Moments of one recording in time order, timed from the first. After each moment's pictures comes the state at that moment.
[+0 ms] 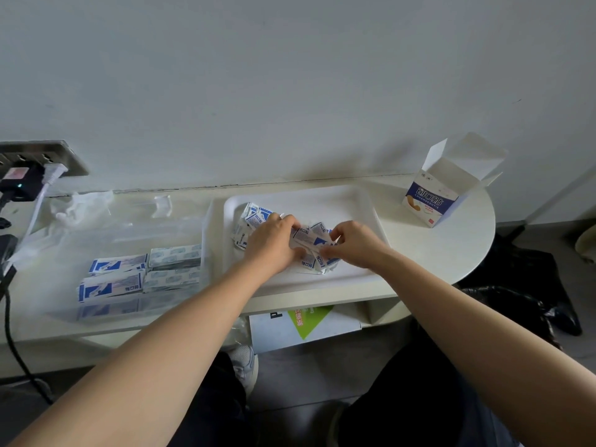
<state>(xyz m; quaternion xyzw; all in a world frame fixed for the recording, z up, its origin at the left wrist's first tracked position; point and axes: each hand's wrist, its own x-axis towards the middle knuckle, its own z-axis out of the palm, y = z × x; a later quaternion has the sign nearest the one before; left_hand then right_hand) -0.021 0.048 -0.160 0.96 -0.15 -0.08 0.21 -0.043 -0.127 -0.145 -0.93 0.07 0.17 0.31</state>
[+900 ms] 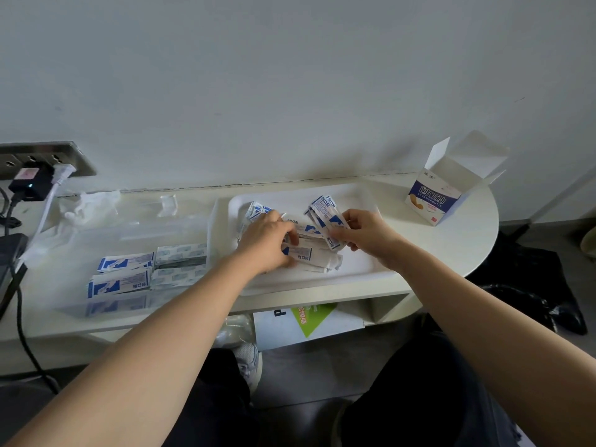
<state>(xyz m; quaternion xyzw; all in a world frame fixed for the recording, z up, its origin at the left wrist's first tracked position) -0.020 0.071 -0.152 0.96 -0.21 -0.11 0.18 -0.044 -0.142 -0.140 -0.84 0.07 0.14 0.52</state>
